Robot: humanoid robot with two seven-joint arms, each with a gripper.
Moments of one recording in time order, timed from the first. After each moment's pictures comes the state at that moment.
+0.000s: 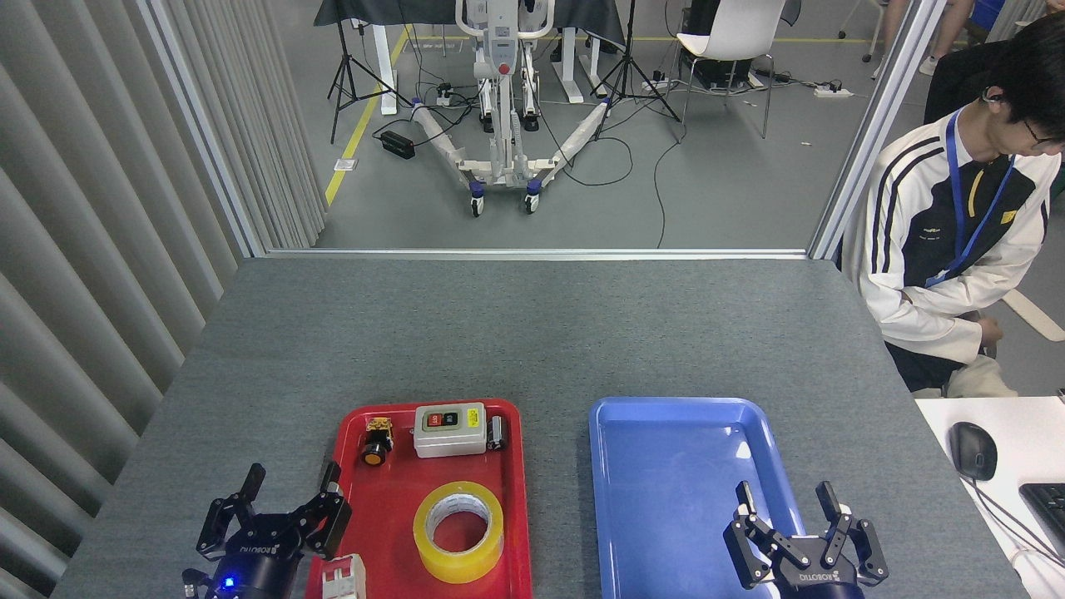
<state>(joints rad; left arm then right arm) 0.05 0.06 0.12 -1.52 -1.35 -0.19 0.14 0.18 -0.01 -0.09 -1.63 1.40 -0.14 -0.15</state>
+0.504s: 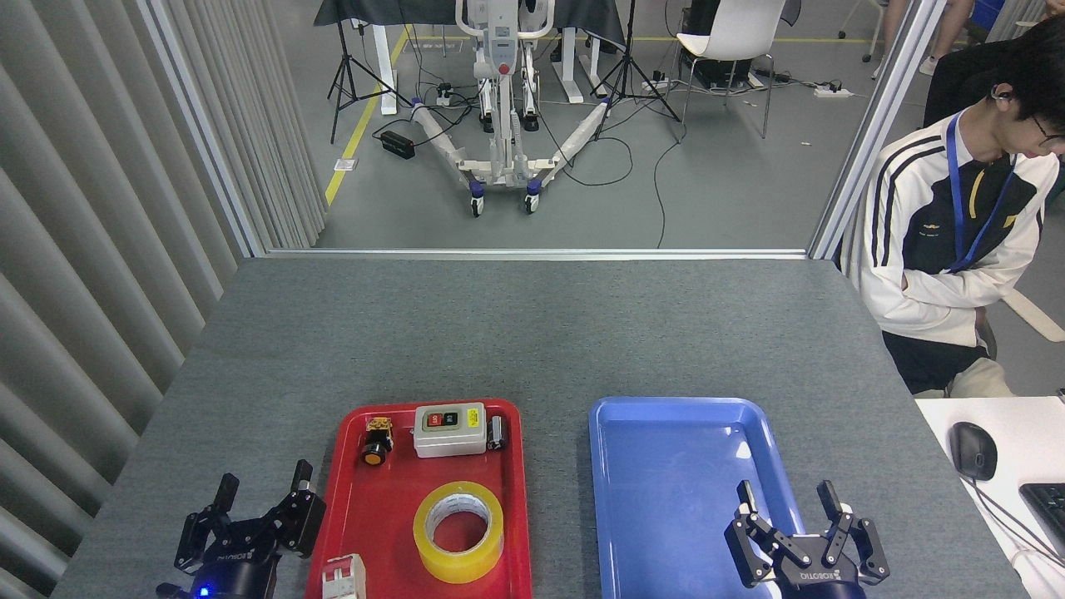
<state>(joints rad) 0.07 0.06 0.15 -1.52 -1.21 -0.15 0.16 0.18 -0.02 -0.09 -1.63 1.40 -0.14 -0.15</state>
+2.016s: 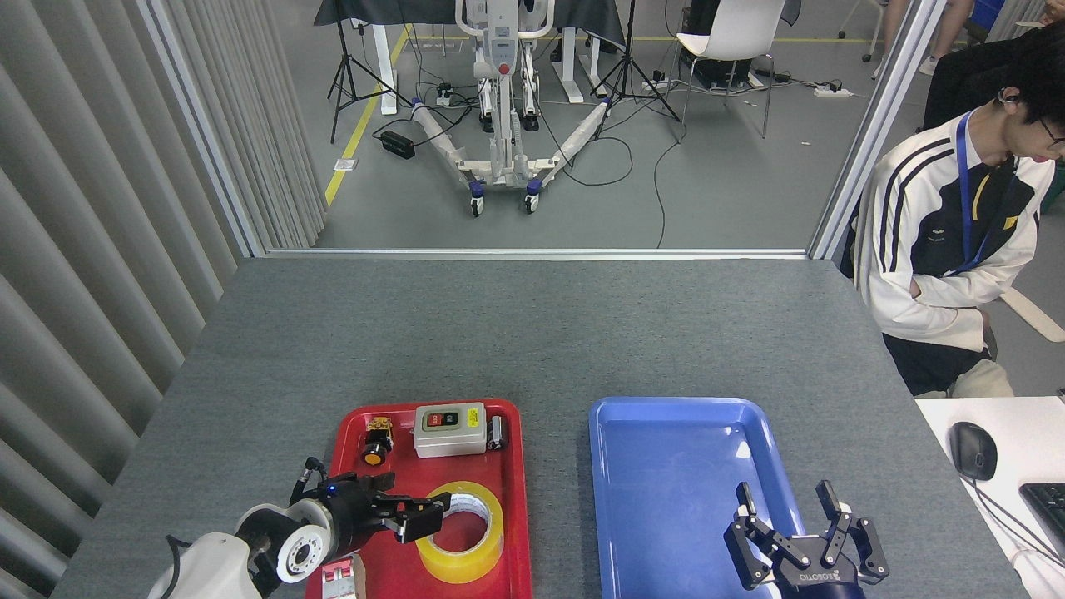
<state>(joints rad) -0.35 0.41 -0.56 -1.37 -0.75 -0.12 -0.60 0.18 -0.03 -0.09 -1.61 1.42 -0.14 -0.16</state>
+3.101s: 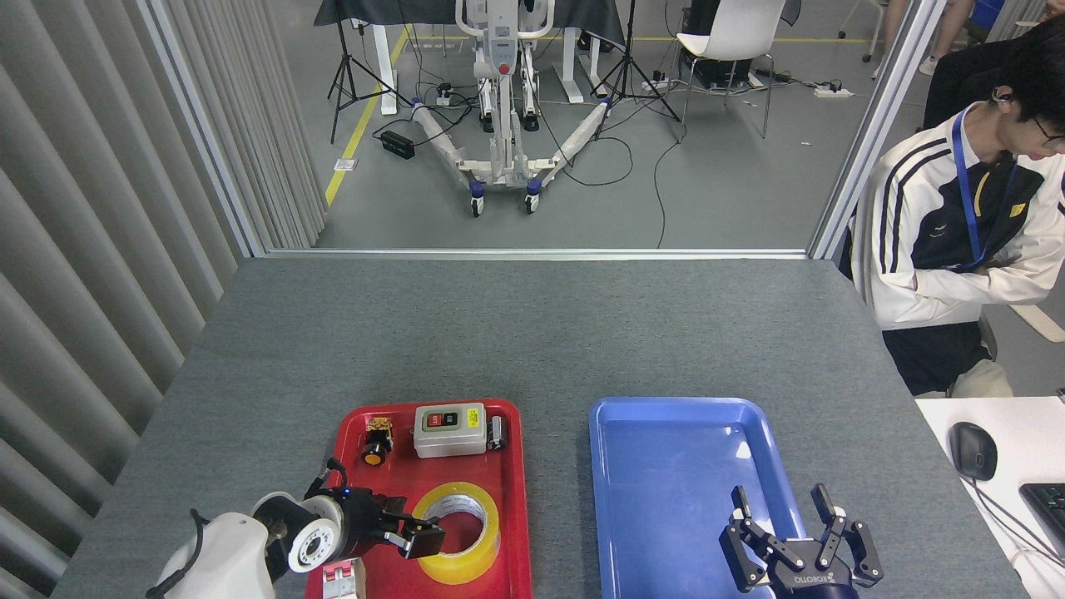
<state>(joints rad) -0.46 0.45 -0.73 -1.28 -0.74 -0.14 -0.72 0.18 -0.02 -0.08 -1.60 1.43 -0.14 -0.16</state>
